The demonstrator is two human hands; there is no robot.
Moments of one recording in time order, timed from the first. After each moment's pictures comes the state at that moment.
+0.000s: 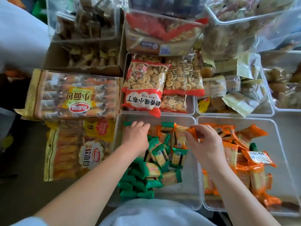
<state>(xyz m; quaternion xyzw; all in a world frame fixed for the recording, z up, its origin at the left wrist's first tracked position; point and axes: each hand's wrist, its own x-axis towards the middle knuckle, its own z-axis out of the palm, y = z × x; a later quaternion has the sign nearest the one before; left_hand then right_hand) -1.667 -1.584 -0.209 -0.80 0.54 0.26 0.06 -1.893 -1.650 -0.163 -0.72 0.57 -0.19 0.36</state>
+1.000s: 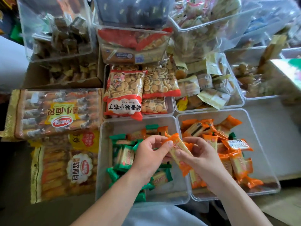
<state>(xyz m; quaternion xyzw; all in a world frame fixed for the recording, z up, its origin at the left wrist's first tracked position) -1.774 -1.558 -0.159 -0.64 0.21 0.56 -0.48 -1.941 -1.607 -0.126 -0.46 0.59 -0.20 0.63</state>
